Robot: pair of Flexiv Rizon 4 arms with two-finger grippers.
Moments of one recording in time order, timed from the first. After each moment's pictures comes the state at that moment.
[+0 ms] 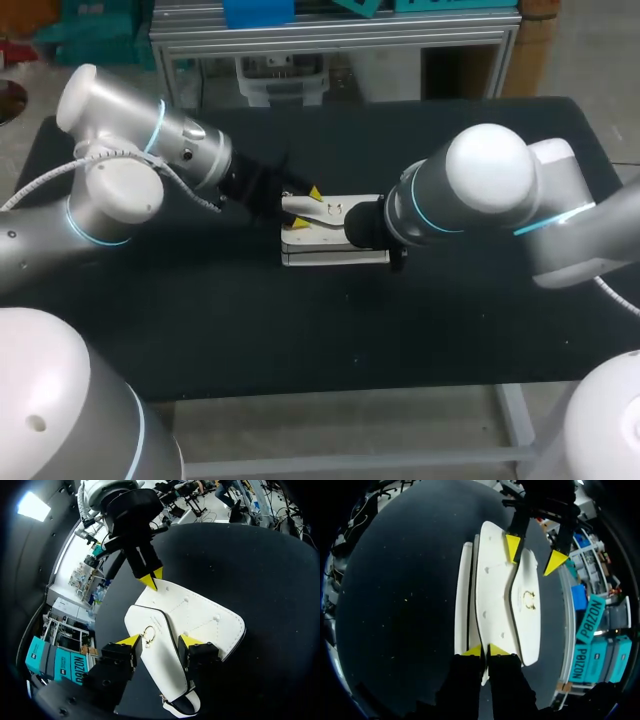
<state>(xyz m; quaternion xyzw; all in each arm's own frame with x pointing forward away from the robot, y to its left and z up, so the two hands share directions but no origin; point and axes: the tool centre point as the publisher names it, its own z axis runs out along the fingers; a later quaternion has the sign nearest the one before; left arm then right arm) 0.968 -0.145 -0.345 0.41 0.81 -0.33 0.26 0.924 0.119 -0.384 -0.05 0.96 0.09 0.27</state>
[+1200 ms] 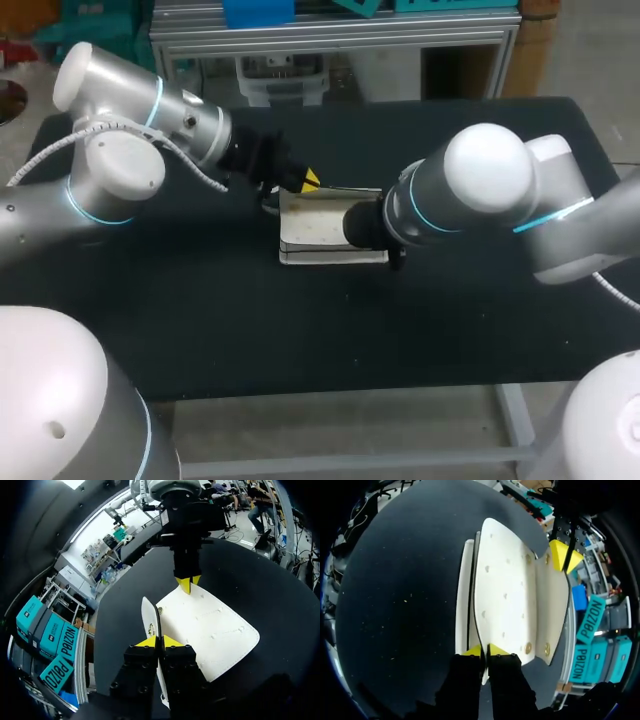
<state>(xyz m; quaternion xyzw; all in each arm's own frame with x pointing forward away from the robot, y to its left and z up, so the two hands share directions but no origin) 0.993 -0.144 -0.311 0.26 0.87 -0.37 0.20 0.924 0.121 -0.384 -0.05 0.96 0.09 0.27</state>
